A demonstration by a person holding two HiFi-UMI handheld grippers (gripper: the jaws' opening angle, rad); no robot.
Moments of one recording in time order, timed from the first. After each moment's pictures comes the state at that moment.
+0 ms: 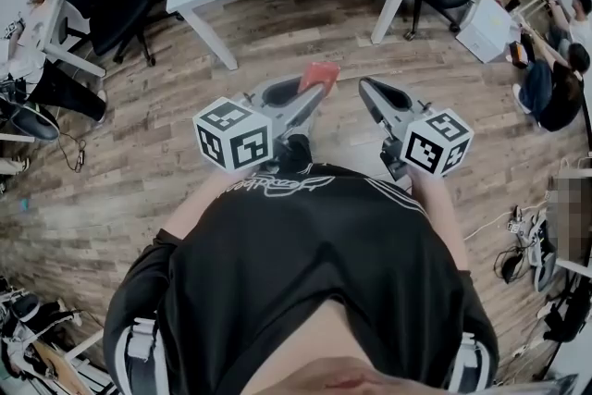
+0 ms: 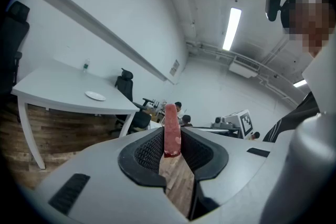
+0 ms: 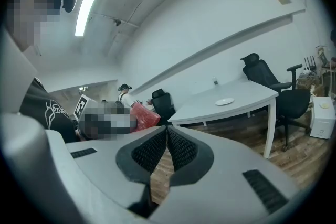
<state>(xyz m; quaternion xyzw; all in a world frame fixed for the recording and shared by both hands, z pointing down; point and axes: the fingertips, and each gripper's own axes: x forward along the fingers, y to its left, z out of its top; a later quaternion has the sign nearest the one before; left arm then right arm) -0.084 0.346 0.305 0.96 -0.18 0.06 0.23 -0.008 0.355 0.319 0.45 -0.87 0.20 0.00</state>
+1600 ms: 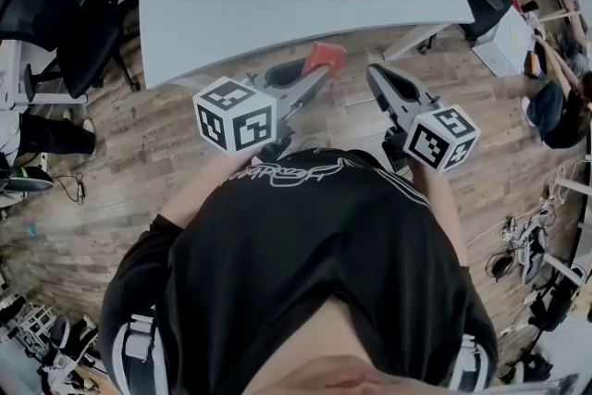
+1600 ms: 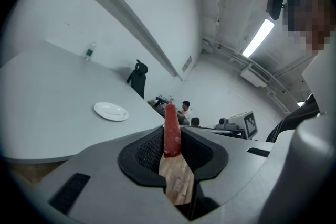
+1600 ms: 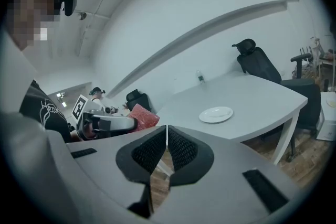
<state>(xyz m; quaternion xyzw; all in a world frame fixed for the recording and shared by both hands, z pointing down) -0.069 -0.068 0.349 0.94 -0.14 0.09 0.29 0.008 -0.045 0.358 0.50 -0.83 0.26 0.02</state>
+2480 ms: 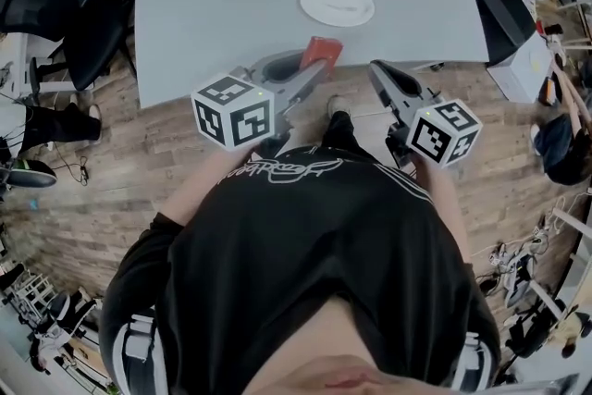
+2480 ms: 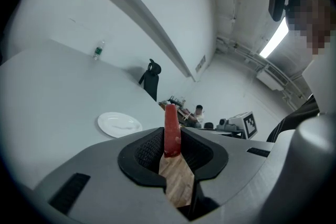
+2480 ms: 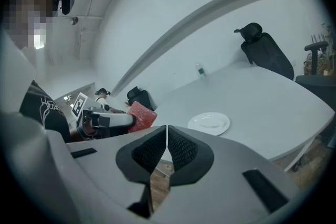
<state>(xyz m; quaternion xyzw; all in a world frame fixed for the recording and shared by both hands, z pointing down) 0.000 -0.178 0.366 0.92 -0.20 0.11 0.31 0.085 -0.160 0.385 0.45 -0.84 0.30 0.03</state>
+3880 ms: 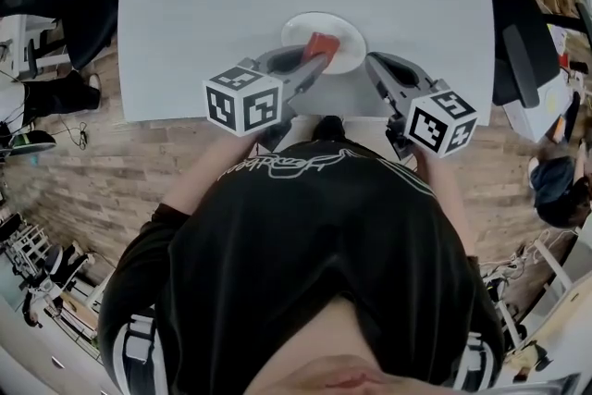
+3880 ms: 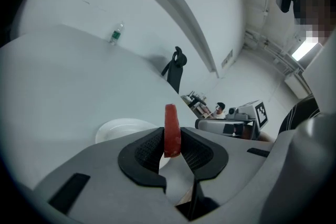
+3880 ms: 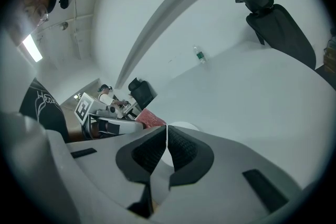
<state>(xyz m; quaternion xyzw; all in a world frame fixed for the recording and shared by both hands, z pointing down) 0.069 -0.324 0.457 0.87 -0.28 0.16 0.37 0.149 -0.316 0.451 0.37 -0.86 0.36 0.07</state>
